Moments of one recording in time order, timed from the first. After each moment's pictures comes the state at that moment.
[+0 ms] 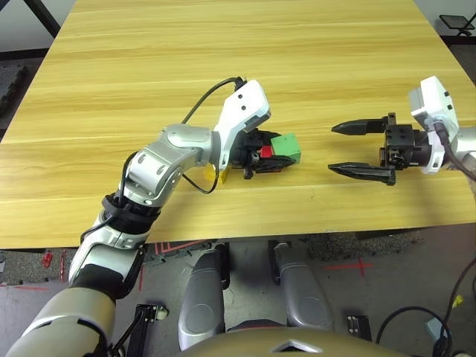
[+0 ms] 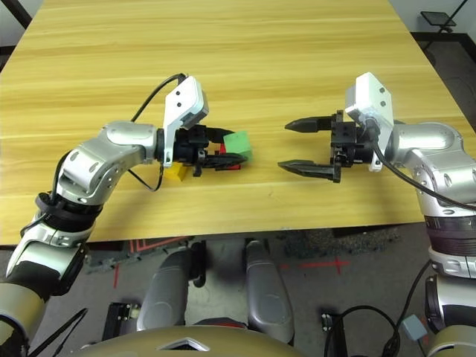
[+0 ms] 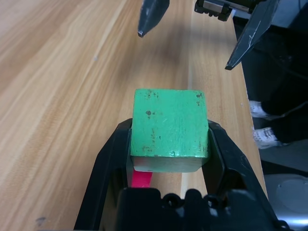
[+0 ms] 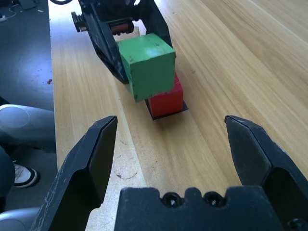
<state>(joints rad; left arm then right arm) -0.74 0.43 -0.32 -0.20 -0.40 0.72 -0.91 -0.46 -0.89 -0.08 -0.09 0.53 0.42 1.30</state>
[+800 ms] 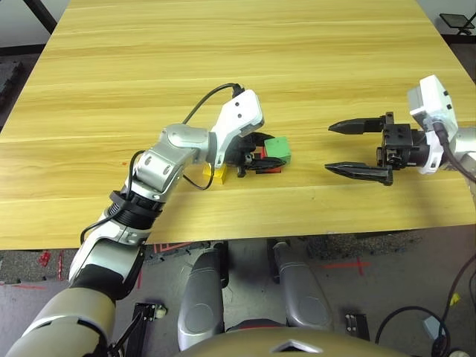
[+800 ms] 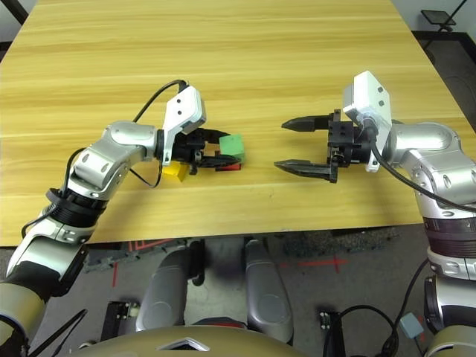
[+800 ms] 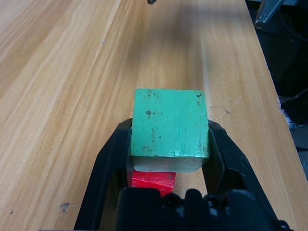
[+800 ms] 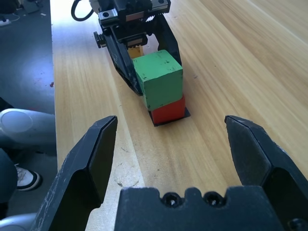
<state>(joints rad) -0.73 0.44 -0.34 -0.05 -0.28 0.49 -1.03 -0.44 -0.89 -0.08 -0.12 0.55 0.44 1.28</state>
